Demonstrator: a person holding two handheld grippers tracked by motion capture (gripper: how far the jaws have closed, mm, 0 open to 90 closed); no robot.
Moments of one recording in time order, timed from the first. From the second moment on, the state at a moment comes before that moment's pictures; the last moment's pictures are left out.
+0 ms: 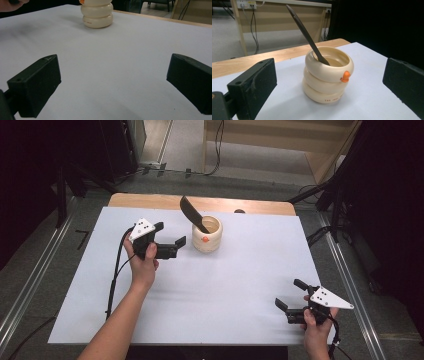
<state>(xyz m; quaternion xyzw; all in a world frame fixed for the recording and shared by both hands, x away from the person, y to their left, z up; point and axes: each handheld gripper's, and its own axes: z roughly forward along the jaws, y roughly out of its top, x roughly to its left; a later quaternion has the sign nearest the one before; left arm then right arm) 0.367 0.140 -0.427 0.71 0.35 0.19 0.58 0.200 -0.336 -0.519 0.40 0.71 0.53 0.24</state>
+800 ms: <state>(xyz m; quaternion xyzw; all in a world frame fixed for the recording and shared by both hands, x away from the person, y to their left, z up) 0.328 0.174 -0.440 0.71 0.35 0.19 0.58 0.200 -0.335 -0.519 0.40 0.71 0.53 0.24</state>
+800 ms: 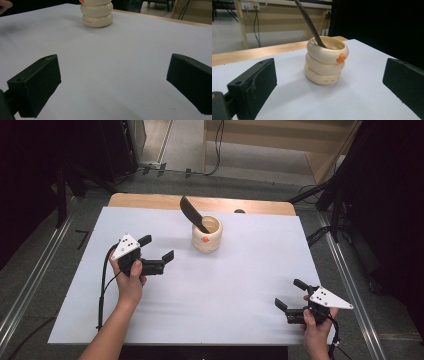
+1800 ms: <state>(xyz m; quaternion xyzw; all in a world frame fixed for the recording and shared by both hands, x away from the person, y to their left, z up) 0.289 0.234 -0.456 0.70 0.37 0.21 0.57 0.200 -0.334 -0.519 0.40 0.71 0.53 0.24</state>
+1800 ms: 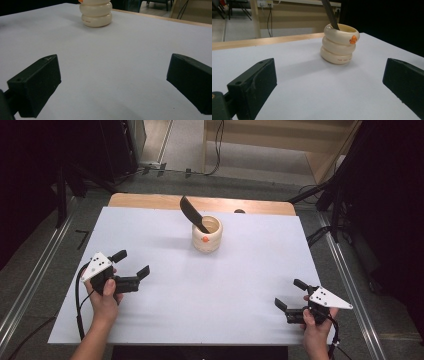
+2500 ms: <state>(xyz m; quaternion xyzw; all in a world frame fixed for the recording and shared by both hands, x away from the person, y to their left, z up) 0.265 0.263 -0.473 0.70 0.39 0.22 0.56 0.200 -0.334 -0.519 0.40 0.71 0.53 0.24</state>
